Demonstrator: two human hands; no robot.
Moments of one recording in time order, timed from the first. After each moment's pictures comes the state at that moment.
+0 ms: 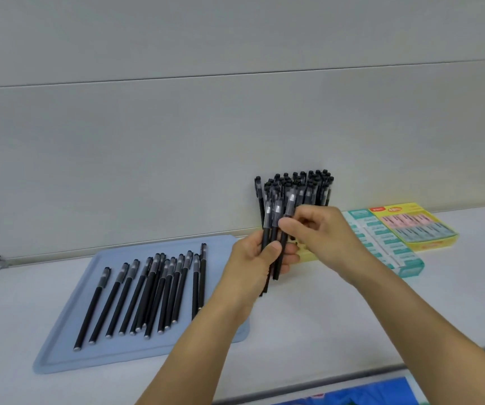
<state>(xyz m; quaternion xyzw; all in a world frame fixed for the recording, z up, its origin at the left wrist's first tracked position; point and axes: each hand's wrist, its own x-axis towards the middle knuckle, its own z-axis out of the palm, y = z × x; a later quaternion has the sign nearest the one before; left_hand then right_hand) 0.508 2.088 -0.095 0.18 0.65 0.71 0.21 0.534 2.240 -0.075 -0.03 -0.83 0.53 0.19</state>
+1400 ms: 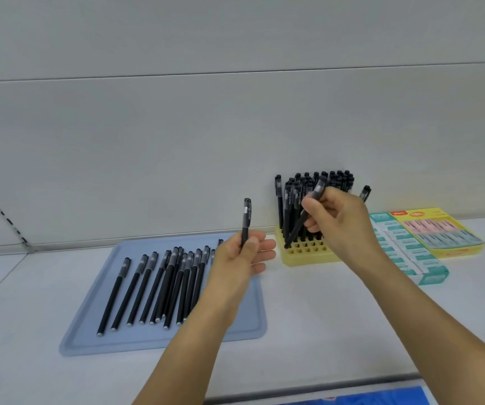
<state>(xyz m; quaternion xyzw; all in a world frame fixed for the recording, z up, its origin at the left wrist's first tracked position) 0.497 2.050 -0.104 0.11 0.66 0.73 0.14 0.513 2.233 -0.073 -0.08 -0.80 0.51 0.29</state>
